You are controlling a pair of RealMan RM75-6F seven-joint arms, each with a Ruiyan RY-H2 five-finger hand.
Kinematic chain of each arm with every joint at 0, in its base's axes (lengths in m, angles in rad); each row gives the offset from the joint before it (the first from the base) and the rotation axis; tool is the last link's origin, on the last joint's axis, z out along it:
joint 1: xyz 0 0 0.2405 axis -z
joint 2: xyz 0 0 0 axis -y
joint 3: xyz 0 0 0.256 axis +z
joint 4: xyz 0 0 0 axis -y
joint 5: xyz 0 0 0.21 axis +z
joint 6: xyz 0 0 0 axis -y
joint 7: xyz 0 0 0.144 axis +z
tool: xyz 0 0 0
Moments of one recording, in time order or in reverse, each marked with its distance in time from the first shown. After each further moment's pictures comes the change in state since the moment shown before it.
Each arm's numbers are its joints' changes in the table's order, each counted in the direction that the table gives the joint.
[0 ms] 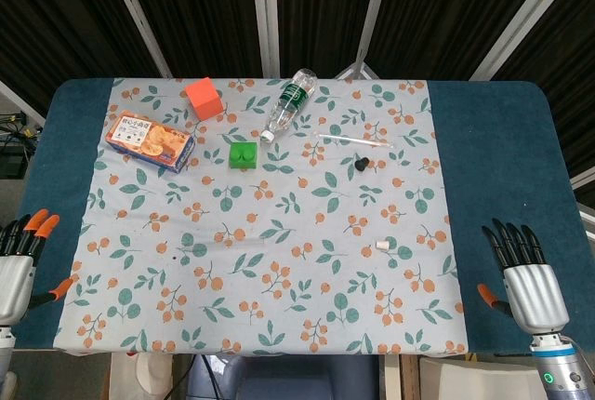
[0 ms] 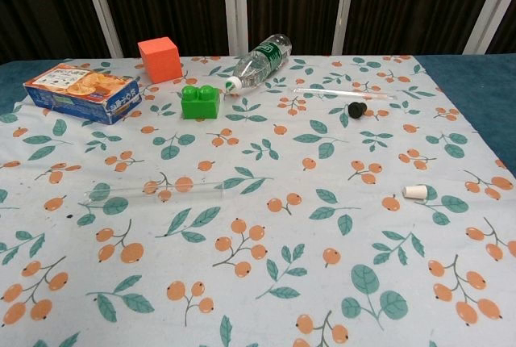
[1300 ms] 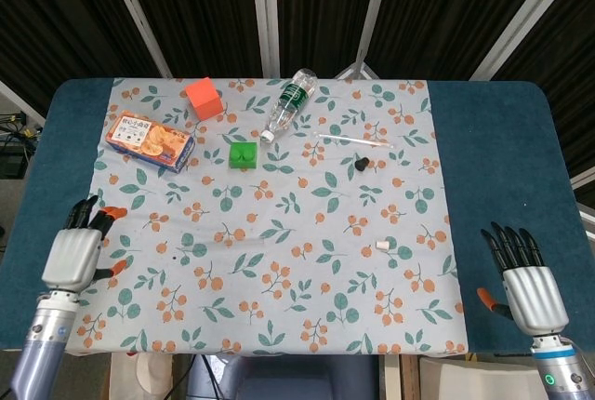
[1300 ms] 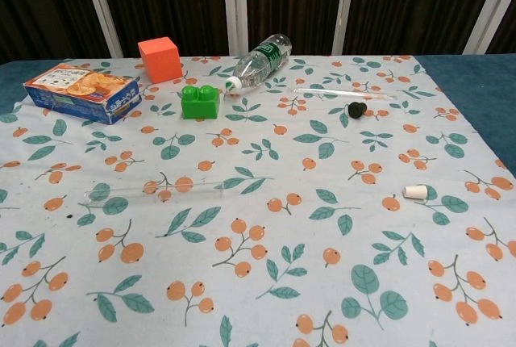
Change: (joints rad) left arm 0.182 0.136 -0.102 0.141 -0.186 0.207 0.328; right arm -0.001 -0.017 -0.013 0.014 0.008 0.027 0.024
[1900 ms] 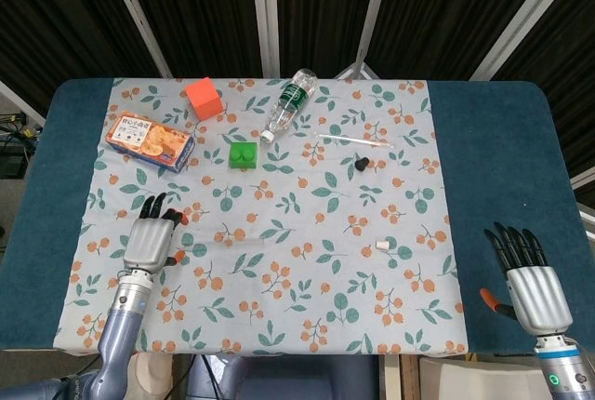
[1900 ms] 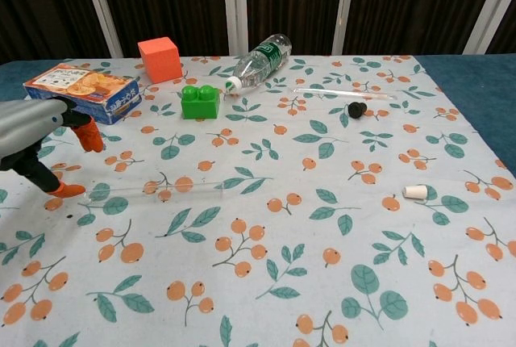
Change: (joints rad) left arm 0.183 0.326 -0.062 -0.114 -0.255 0.058 0.315; right arm 0.000 -0.018 -0.001 0.005 0.009 0.008 0.026
